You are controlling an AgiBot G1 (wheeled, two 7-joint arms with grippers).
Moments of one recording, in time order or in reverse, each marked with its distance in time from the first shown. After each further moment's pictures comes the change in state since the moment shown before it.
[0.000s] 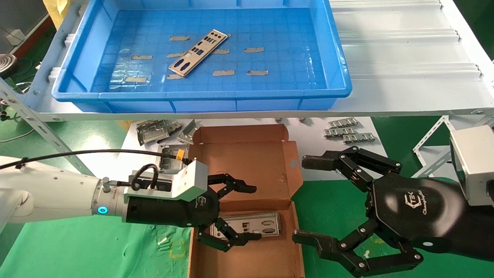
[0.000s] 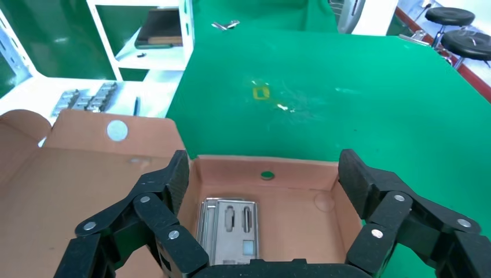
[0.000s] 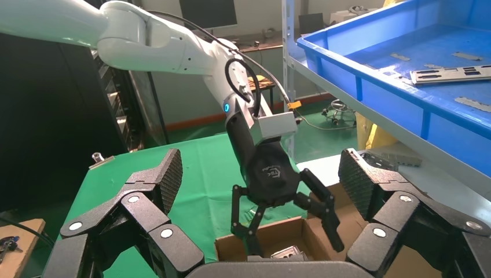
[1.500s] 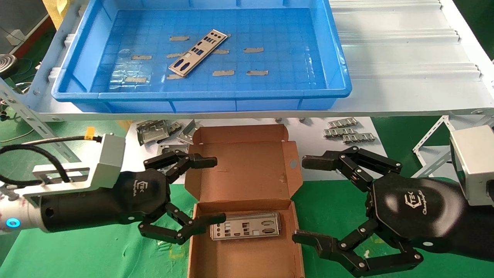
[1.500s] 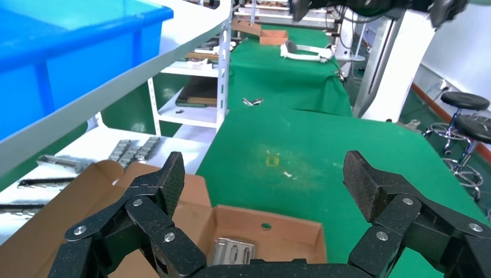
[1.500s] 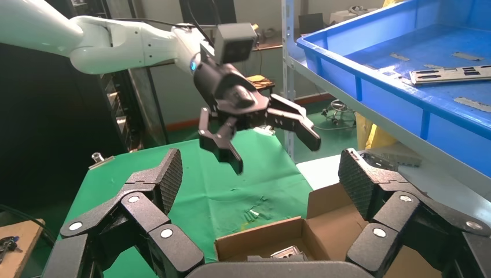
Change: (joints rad) left arm 0.283 -0.354 -0.317 -0.660 -0.165 -0.060 -0.371; right arm 0.000 0.000 0.000 0.000 0.000 0.000 0.000
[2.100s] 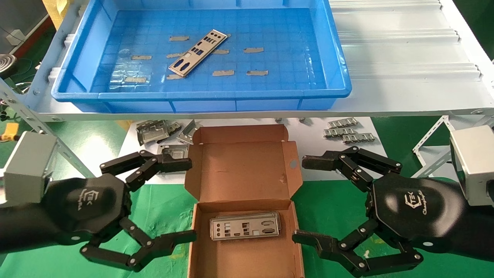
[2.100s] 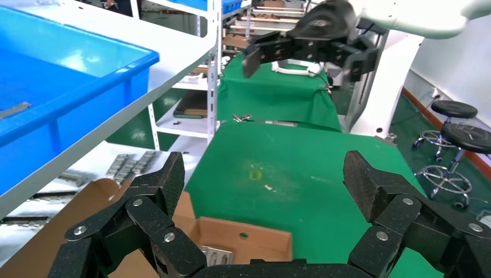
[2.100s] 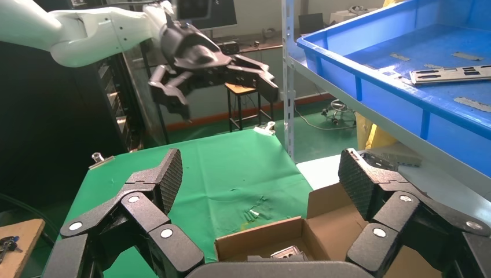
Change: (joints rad) left arm 0.147 -0.184 -0.165 -0.343 -0.082 -0.033 -0.194; right arm 0.000 0.000 0.000 0.000 0.000 0.000 0.000
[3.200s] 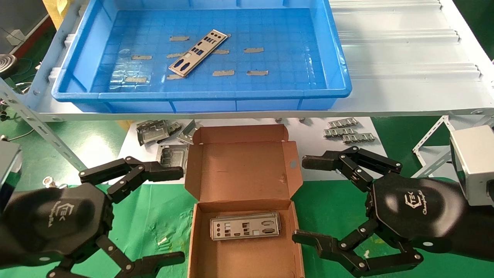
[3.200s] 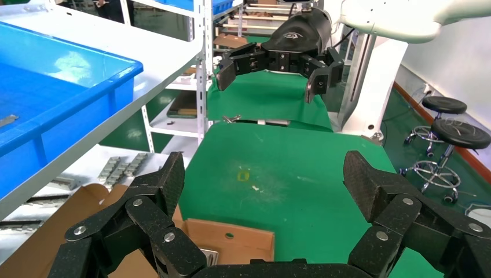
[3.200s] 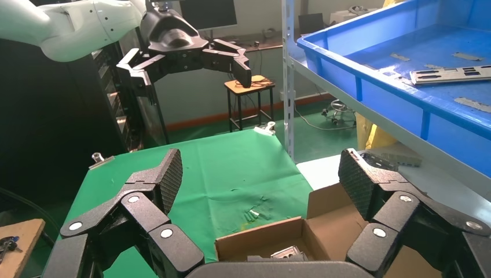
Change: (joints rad) left arm 0.063 -0.079 -0.071 -0.147 -0.036 -0.014 -0.081; right arm 0.000 0.000 0.000 0.000 0.000 0.000 0.000
